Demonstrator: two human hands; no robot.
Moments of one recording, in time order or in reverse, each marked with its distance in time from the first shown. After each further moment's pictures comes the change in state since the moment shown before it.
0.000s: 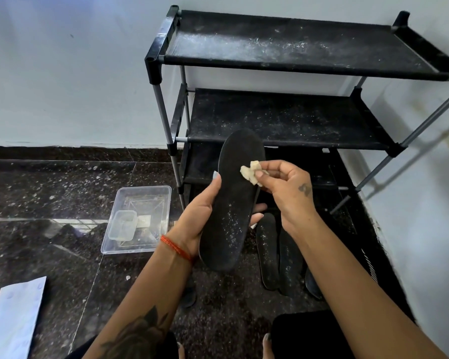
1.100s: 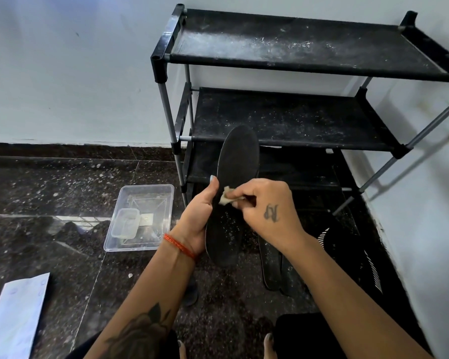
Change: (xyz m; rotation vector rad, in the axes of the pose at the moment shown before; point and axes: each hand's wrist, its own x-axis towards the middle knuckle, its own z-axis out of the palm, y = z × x) left_hand 0.002 0.003 -0.005 0.040 0.070 0.032; right_hand -0.022 0.006 0.015 -0.696 -0.244 -0.546
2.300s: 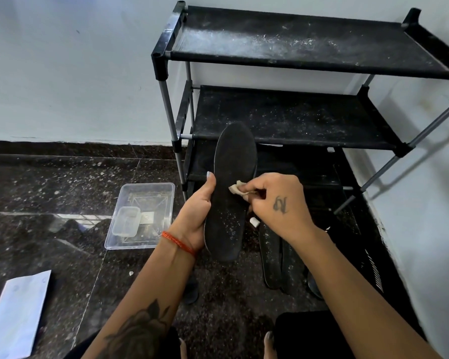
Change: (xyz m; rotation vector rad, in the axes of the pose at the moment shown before) left_hand 0.000 0.004 -0.003 0.009 0.005 0.021; right_hand 0.004 0.008 -0.009 -0.030 -0.018 0.096
